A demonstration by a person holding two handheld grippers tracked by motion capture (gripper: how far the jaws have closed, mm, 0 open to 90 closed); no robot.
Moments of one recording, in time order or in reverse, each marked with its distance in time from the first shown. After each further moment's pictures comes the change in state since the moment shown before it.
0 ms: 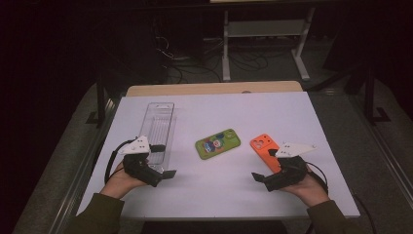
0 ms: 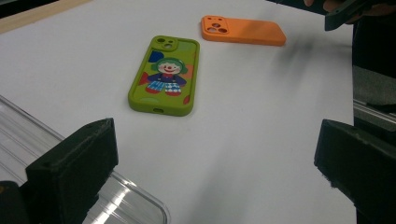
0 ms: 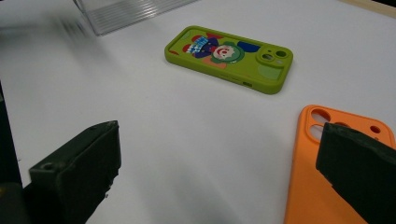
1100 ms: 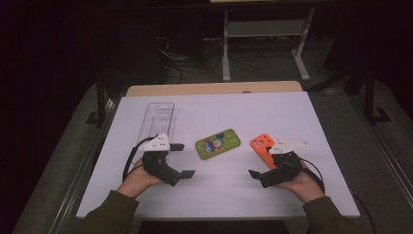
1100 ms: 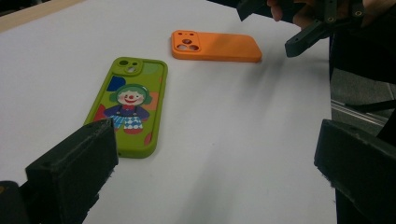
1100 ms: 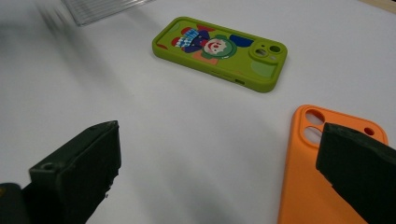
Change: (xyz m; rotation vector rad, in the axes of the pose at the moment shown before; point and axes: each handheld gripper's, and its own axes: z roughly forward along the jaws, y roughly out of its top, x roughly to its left) left arm -0.020 0.026 0.039 0.010 -0.079 0.020; right arm 0.000 0.010 0.011 0.053 -0.042 -0.011
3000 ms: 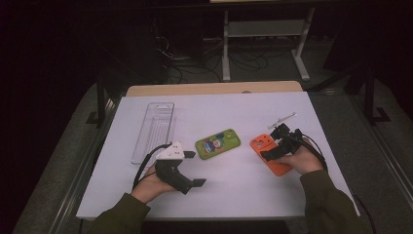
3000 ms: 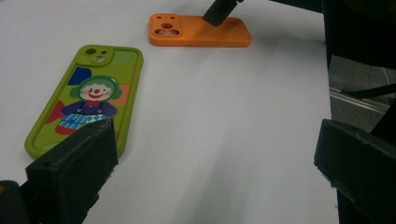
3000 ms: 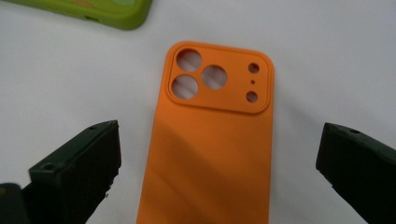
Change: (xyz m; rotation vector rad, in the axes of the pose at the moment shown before) left arm -0.016 -0.008 0.030 0.038 -0.022 0.031; right arm -0.071 0.023 0.033 0.364 -0.218 0.122
